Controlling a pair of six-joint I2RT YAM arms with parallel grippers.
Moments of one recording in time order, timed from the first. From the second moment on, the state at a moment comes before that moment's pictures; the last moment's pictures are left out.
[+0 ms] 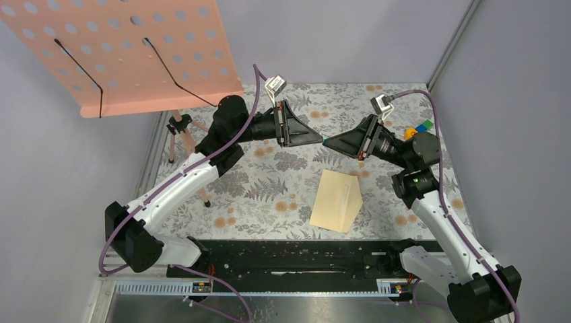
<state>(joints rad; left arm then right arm) -0.67 1.34 1.25 0.21 0.82 -1.15 0.32 0.94 0.81 0.49 -0.86 1.35</state>
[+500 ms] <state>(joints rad) -0.66 1.34 1.25 0.21 0.82 -1.15 0.32 0.98 0.81 0.55 -0.88 1.39</state>
